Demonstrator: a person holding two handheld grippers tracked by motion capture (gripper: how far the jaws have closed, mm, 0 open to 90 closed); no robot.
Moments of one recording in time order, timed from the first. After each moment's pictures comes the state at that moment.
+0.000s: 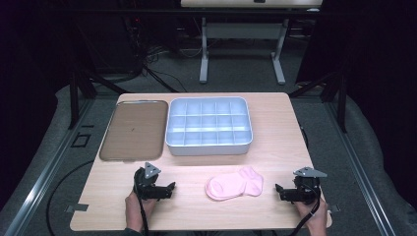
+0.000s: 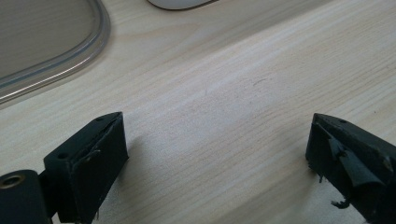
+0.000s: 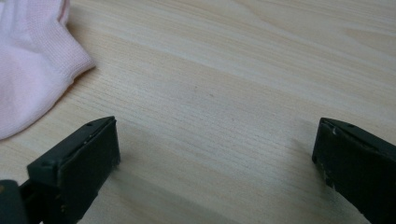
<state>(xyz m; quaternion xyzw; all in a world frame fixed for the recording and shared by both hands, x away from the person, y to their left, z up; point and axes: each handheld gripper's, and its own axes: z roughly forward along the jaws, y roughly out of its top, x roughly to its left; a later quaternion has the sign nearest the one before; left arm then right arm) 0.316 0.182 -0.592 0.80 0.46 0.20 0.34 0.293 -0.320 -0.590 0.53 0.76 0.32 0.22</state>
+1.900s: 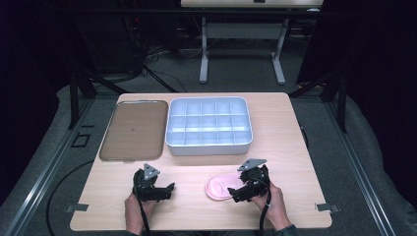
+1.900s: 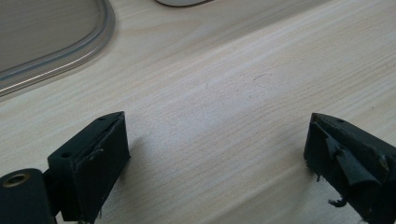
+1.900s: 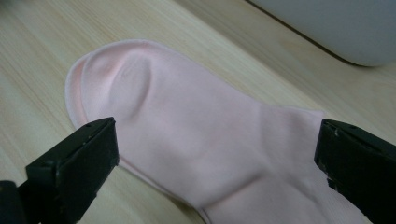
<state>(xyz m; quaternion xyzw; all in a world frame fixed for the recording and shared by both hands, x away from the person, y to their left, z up) 0.311 0.183 -0.592 0.79 0.46 0.20 0.34 0.312 -0.165 -0.549 0.38 0.87 0.29 0.13</state>
